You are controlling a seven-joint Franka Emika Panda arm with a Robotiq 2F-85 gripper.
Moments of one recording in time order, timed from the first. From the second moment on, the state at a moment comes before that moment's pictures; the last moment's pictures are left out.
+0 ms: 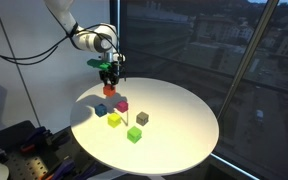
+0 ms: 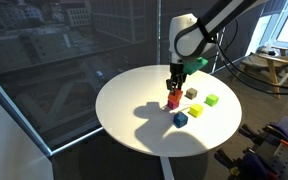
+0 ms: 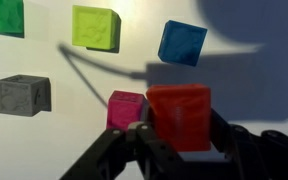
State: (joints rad) arm 0.12 0.38 0.05 -2.06 -0.05 2.39 0.09
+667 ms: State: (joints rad) arm 0.17 0.48 0.02 -1.93 -0.13 2.31 0.18
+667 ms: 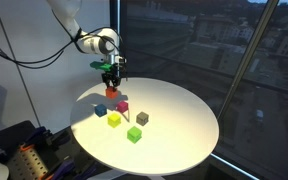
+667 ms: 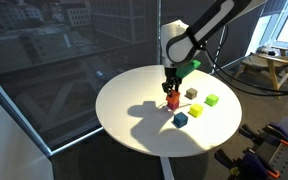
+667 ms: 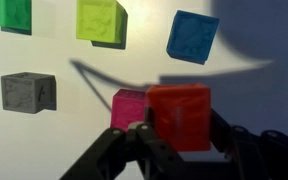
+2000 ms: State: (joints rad) arm 0.24 0.61 0.01 -1.80 -0.13 2.26 0.21
